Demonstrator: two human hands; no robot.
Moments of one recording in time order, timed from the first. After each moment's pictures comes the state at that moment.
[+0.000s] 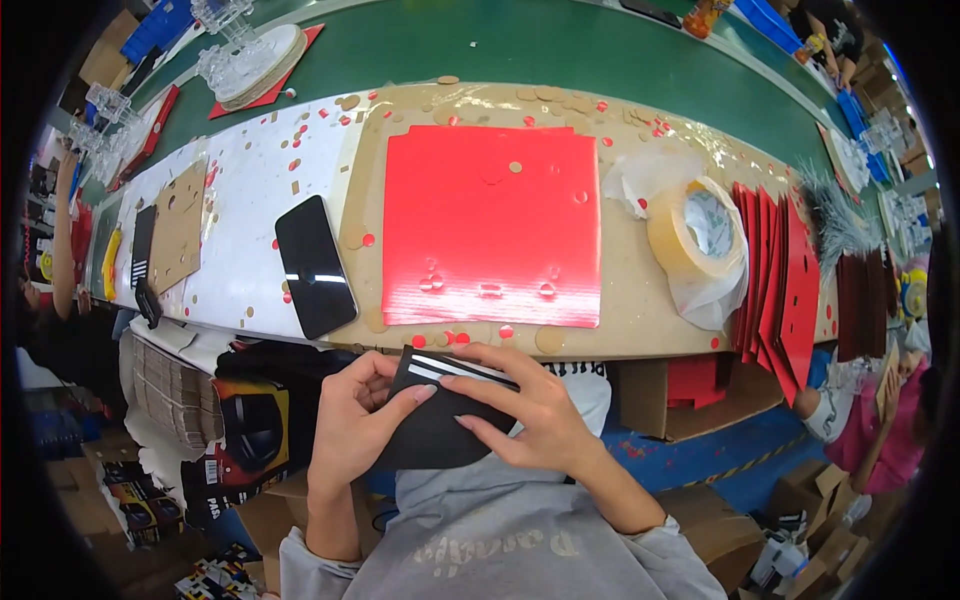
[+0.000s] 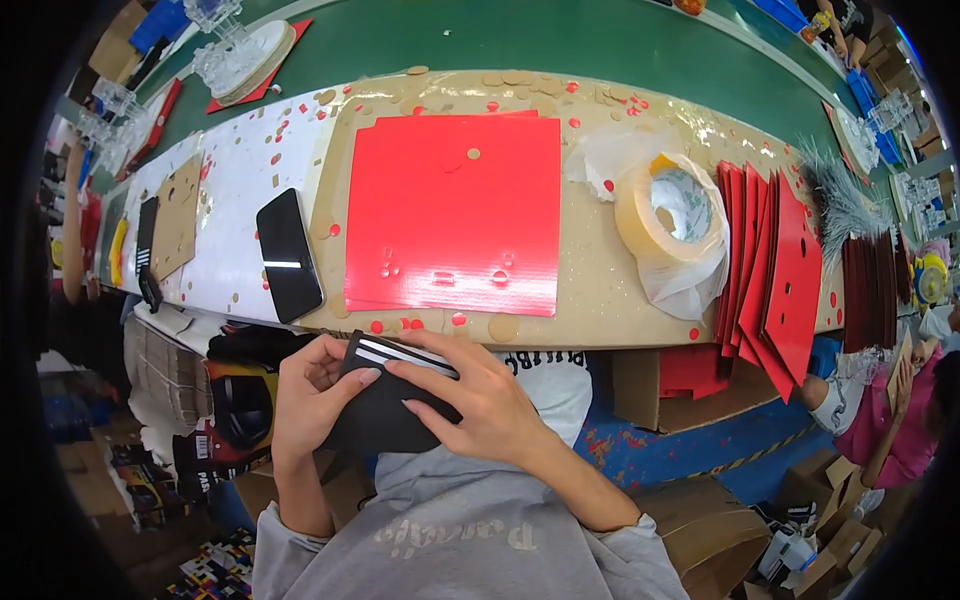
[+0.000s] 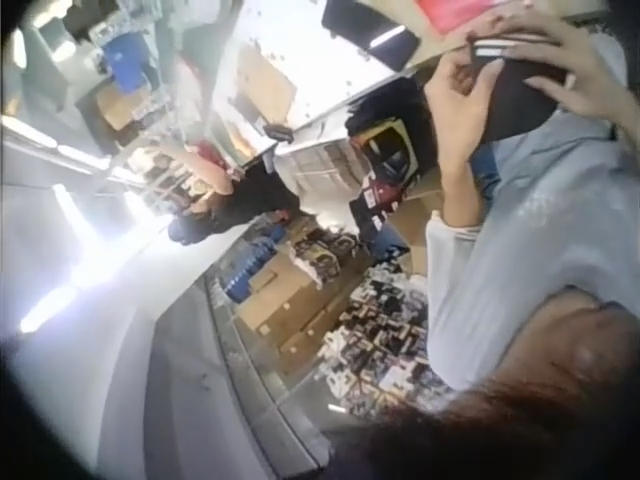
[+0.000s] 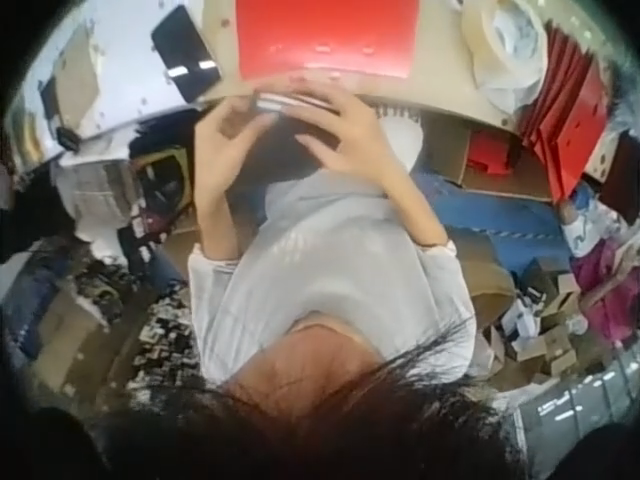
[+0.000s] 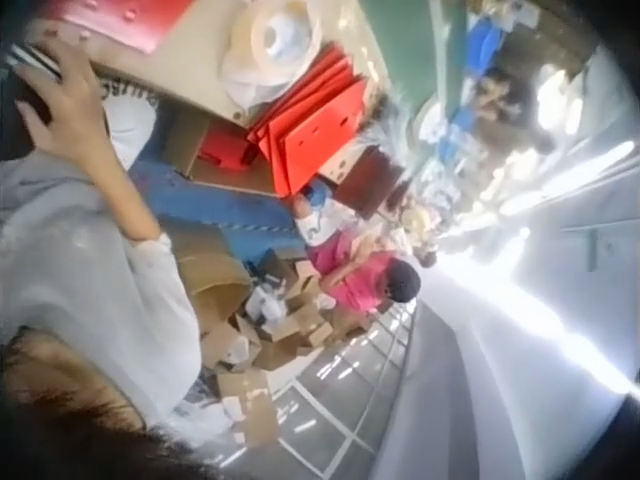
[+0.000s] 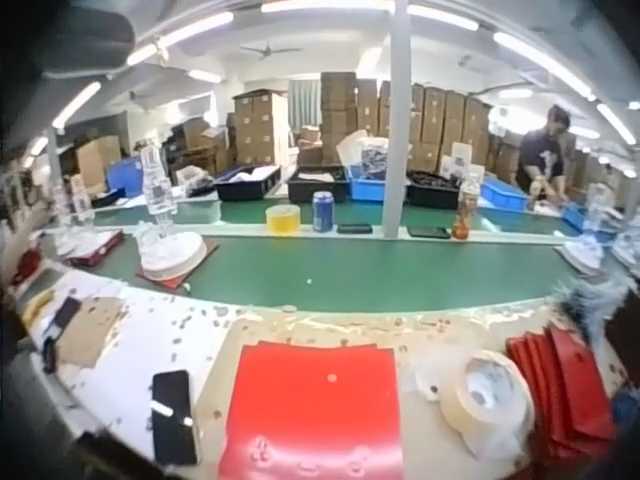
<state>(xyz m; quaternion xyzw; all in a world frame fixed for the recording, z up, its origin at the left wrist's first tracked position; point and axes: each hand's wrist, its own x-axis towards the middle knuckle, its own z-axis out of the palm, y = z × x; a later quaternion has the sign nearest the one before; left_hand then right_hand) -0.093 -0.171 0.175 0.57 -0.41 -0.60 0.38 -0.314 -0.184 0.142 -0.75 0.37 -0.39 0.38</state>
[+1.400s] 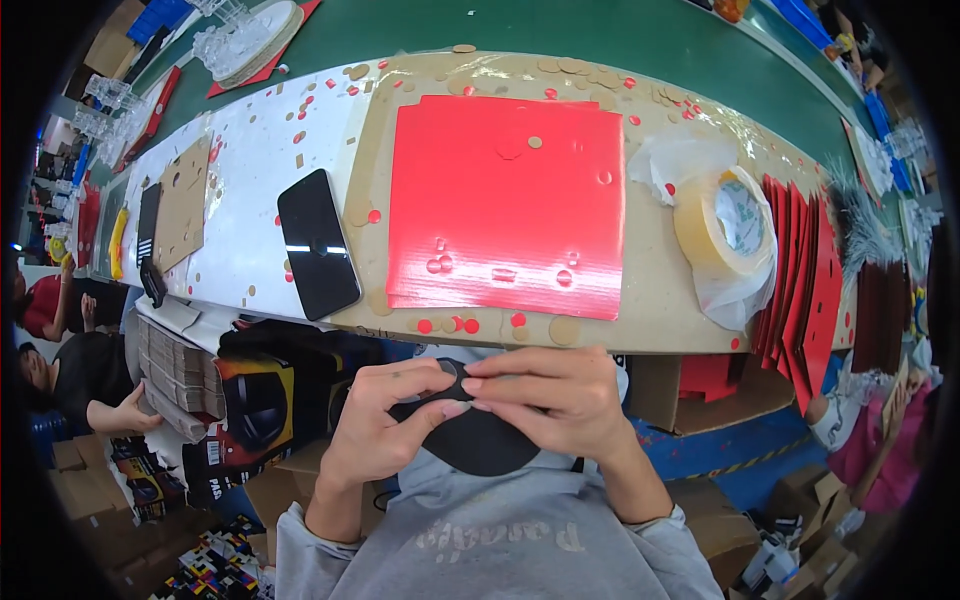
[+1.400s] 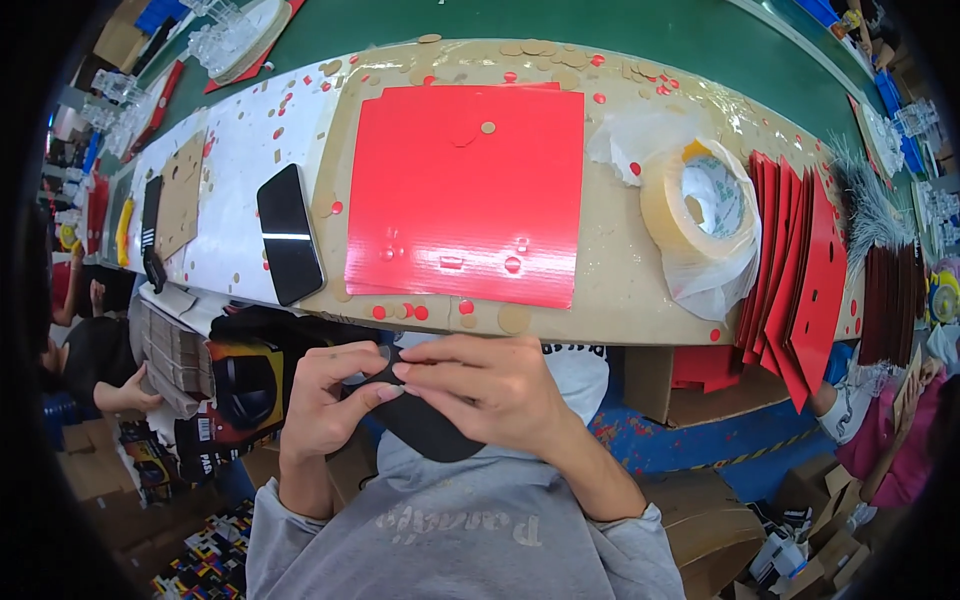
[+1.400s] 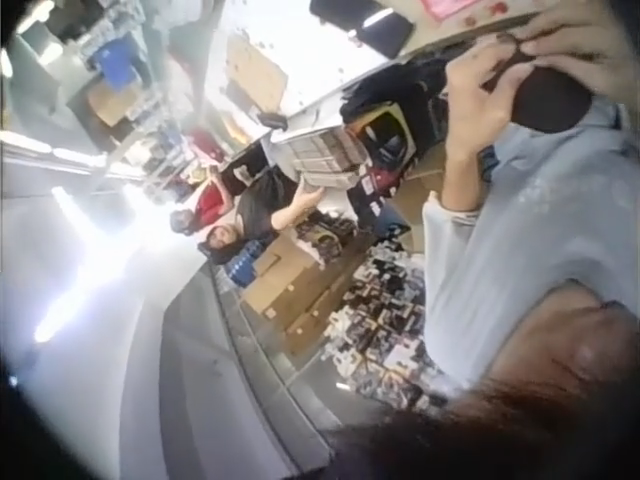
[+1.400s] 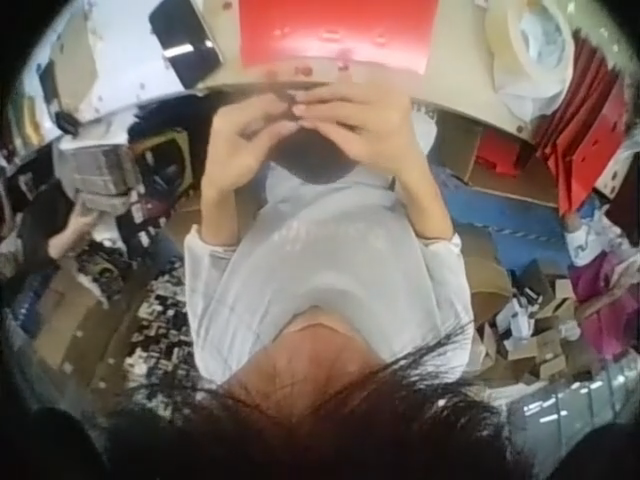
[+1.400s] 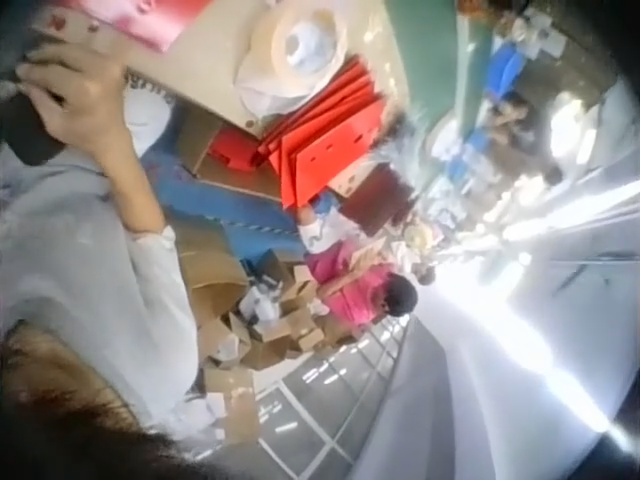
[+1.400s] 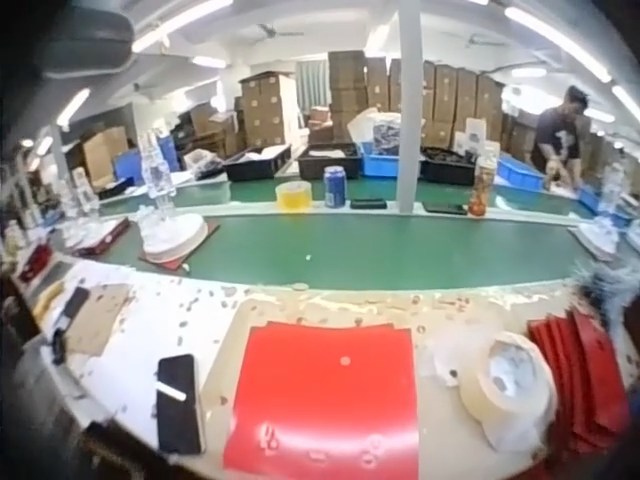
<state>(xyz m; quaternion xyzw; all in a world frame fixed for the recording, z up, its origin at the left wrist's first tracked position) -0.112 -0.180 0.183 0.50 -0.61 -0.50 0.34 -0.324 -0.208 0.156 -0.72 0.33 -0.45 0.40</state>
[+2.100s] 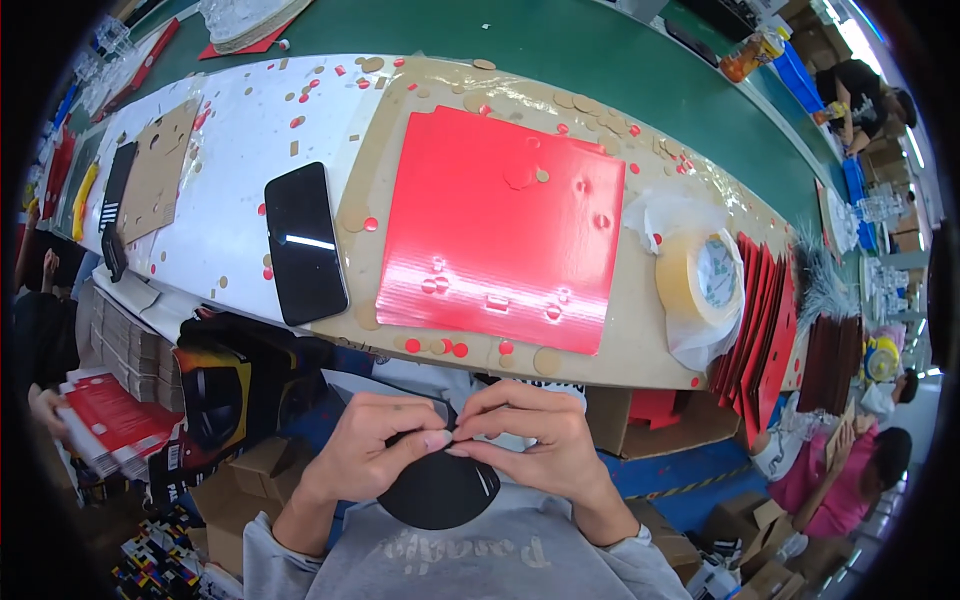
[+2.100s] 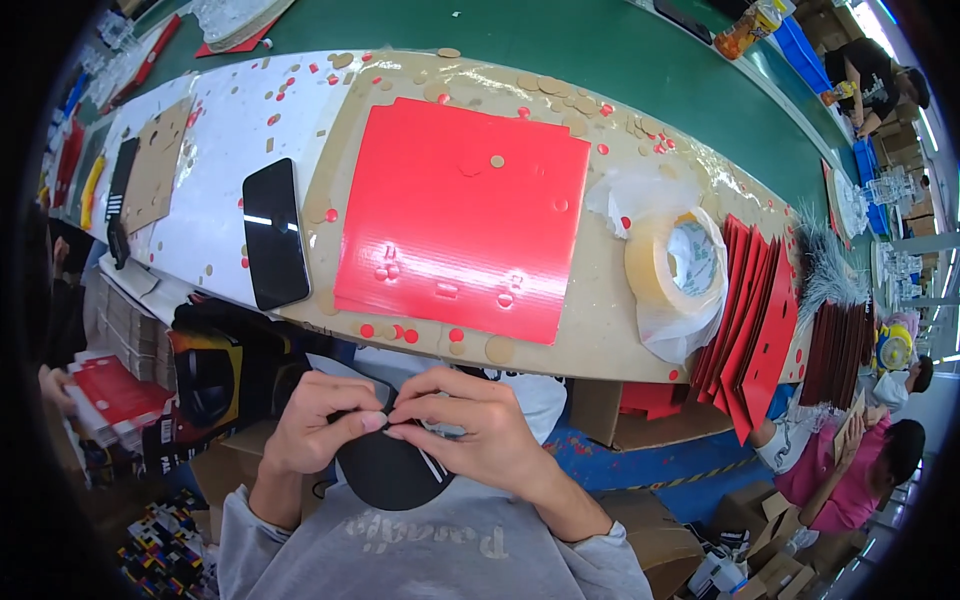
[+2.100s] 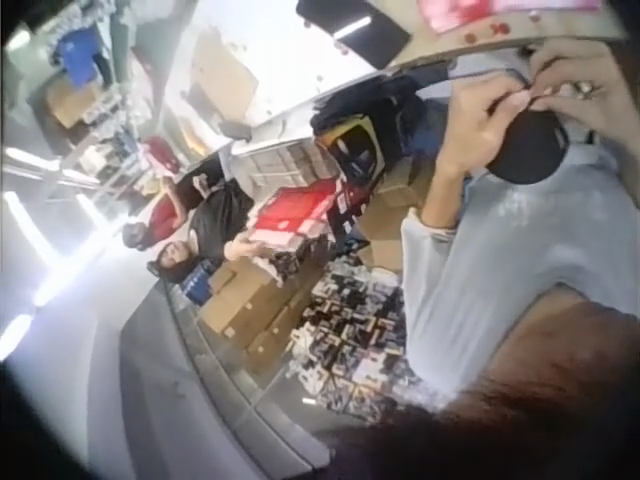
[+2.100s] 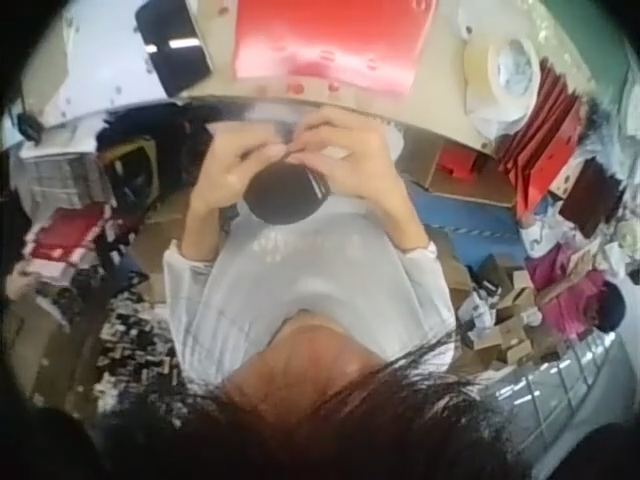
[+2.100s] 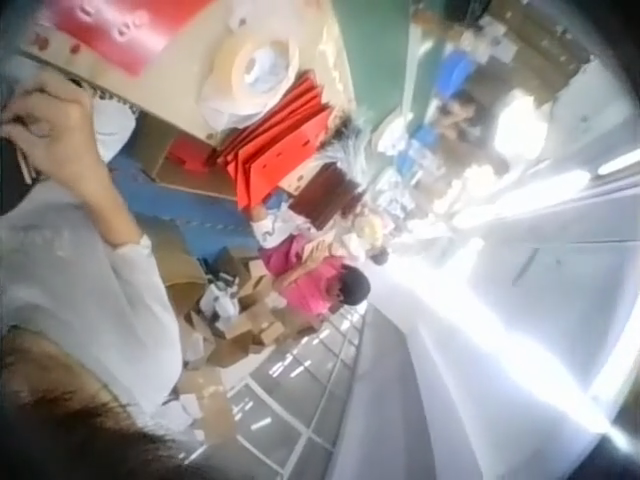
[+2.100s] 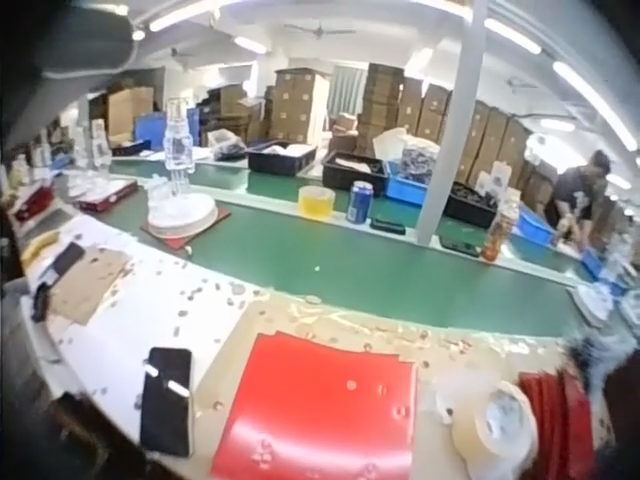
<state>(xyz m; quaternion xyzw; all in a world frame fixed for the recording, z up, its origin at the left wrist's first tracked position) -0.098 -0.177 0.176 0.45 -0.61 -0.56 0.34 -0.316 -0.198 0.171 -0.67 0.36 -0.35 0.54</state>
